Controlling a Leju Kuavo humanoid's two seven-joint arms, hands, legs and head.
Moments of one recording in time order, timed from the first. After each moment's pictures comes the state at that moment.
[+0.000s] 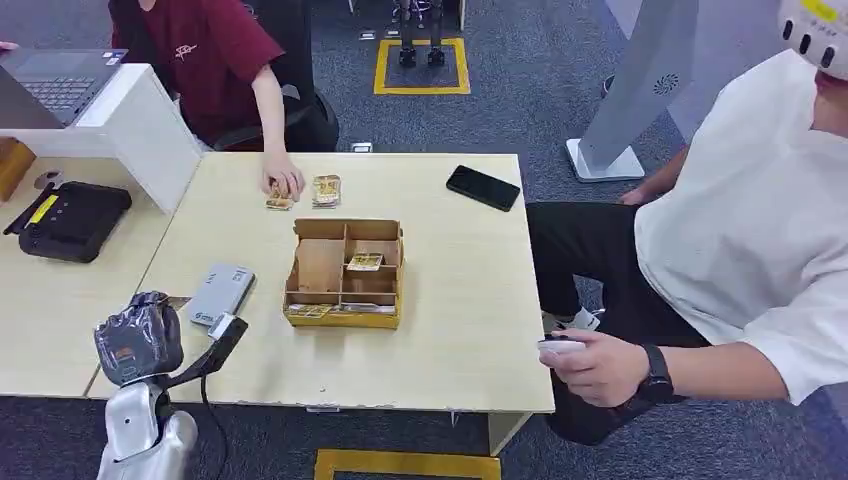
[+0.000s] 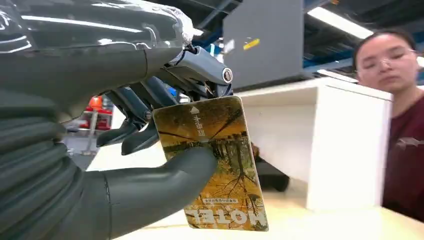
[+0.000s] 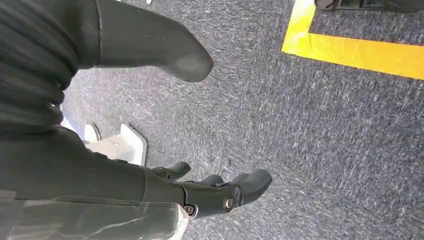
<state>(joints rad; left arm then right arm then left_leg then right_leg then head) -0.20 -0.05 0.32 -1.13 -1.56 0.68 -0.03 -0.09 0.10 -1.09 -0.22 1.49 -0.17 -0.13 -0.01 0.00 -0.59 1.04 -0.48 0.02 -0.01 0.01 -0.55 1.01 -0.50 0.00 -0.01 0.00</state>
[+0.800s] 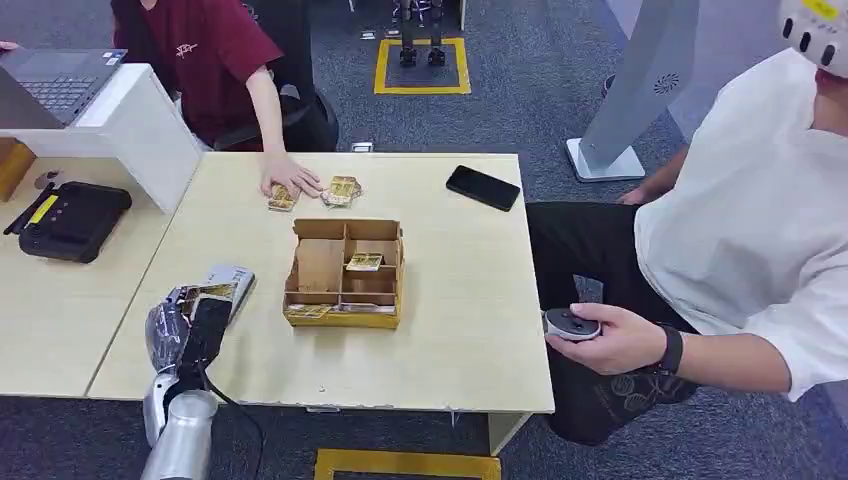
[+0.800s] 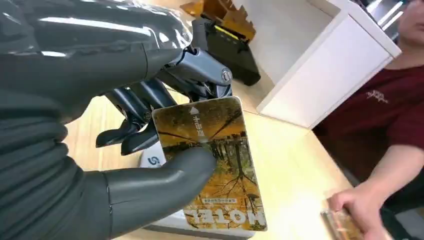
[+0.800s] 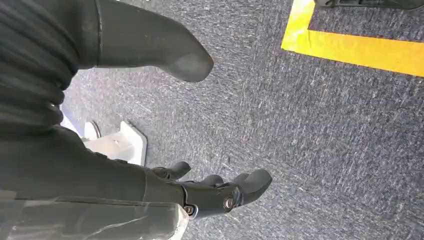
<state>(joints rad) -0.30 -0.17 0.42 -1.04 -0.84 0.37 -0.40 -0.09 0.11 -1.09 -0.22 1.50 -0.18 -0.13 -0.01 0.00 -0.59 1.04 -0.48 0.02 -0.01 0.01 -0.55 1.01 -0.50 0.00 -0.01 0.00</state>
